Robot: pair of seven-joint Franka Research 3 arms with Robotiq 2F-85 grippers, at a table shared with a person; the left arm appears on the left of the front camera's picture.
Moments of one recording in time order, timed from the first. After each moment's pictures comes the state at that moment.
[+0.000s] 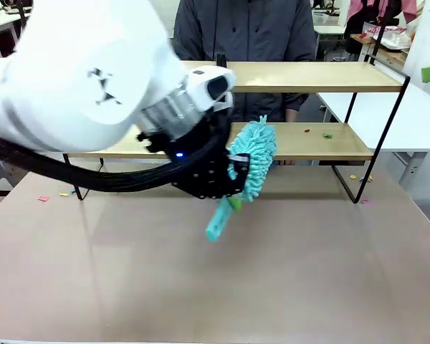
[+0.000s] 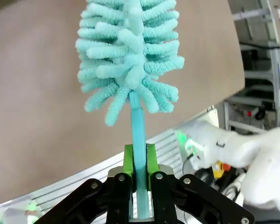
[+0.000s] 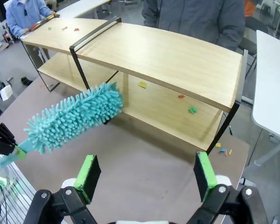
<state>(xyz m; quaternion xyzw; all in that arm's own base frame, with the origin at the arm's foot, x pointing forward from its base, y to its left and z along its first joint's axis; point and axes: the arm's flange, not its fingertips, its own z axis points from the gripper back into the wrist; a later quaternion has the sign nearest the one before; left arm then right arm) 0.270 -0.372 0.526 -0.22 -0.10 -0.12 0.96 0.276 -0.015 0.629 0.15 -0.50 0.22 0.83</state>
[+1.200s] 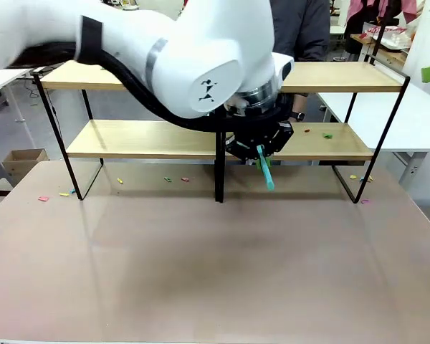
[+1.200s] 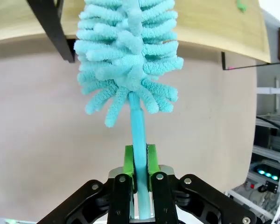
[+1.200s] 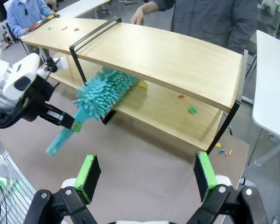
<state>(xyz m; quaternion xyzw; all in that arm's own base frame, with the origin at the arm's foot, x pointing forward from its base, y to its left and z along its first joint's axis) 0.389 -0.471 0.513 -0.14 -0.17 0.03 0.98 0.276 -0.015 0.629 0.15 -0.50 0.22 0.83</state>
